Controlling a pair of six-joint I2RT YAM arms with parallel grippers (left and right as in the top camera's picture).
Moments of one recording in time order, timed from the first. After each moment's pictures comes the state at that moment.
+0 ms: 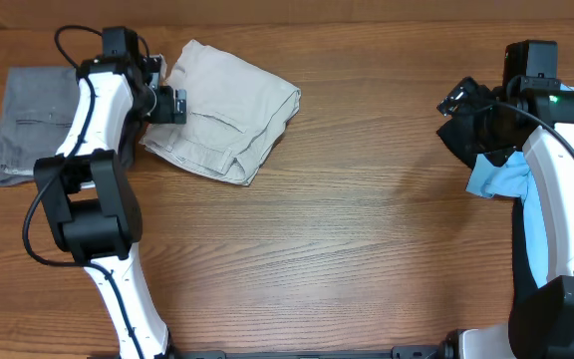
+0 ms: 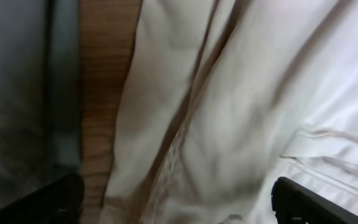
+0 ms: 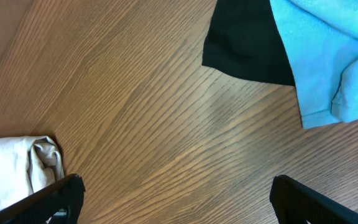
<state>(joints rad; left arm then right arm) 0.11 2.25 1.84 -0.87 0.09 0.09 -0.10 1.63 1.50 -0.99 -0.11 0.67</state>
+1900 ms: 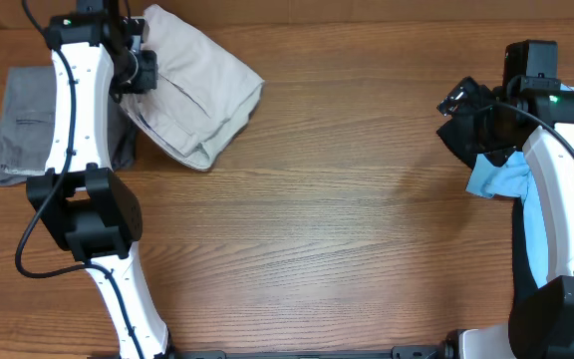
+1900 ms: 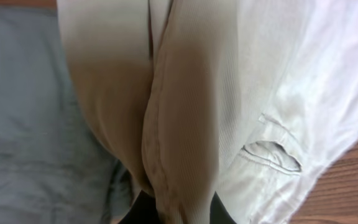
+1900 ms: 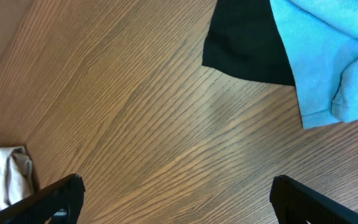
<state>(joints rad) 0.12 2.26 2.29 -1.25 0.05 0.09 -0.10 1.63 1.50 -0.99 -0.11 0.67</state>
